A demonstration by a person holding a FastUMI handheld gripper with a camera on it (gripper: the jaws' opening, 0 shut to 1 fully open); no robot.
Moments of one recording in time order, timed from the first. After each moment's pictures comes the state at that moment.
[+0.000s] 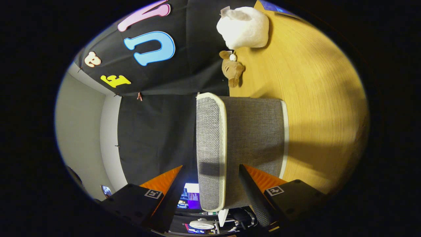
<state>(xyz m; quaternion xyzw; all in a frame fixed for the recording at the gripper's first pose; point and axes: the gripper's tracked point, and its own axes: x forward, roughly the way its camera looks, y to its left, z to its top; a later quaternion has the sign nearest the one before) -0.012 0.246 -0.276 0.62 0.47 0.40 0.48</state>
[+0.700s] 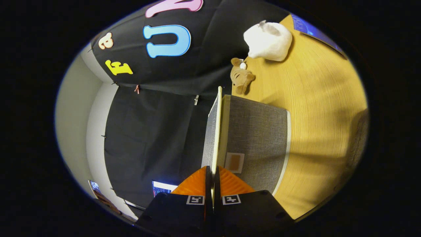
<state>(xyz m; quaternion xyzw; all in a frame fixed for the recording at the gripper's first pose) -0.003 0.243 -0.238 0.57 0.43 0.38 0.59</state>
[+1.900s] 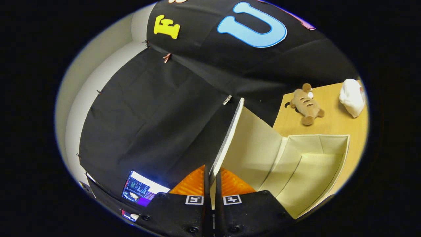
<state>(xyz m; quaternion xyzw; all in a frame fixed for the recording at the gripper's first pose) 0.027 0.428 -0.052 0.42 0.35 0.45 0.70</state>
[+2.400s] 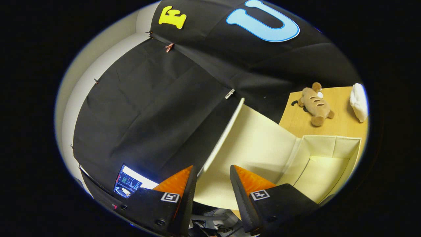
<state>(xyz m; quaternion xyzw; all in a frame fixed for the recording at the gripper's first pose) 0.025 0.470 -0.063 0.38 0.36 0.46 0.71</state>
